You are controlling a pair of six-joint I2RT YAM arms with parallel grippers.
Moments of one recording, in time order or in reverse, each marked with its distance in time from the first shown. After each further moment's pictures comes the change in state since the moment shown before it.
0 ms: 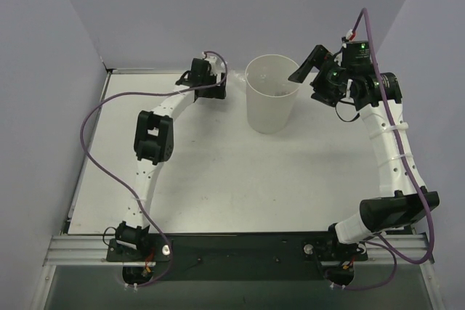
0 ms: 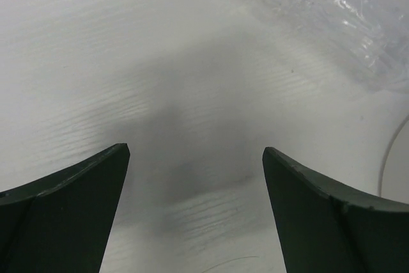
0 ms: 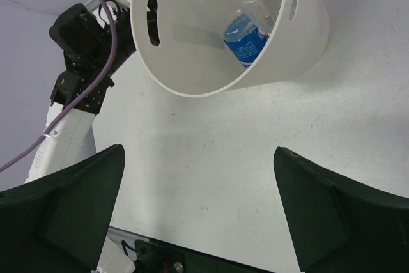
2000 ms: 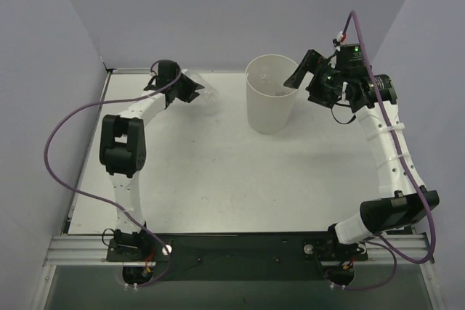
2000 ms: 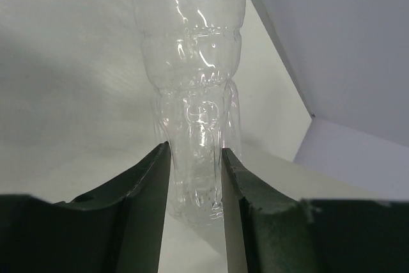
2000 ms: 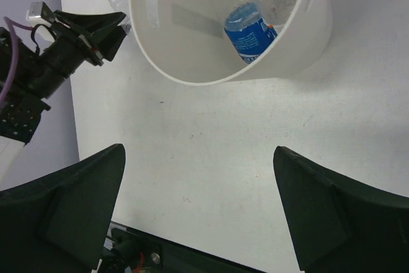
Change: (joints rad) left arm 0.114 -0.375 -0.492 0.154 0.021 -1.017; right arm 0.028 -0.010 -0.042 0.009 -0.002 -0.060
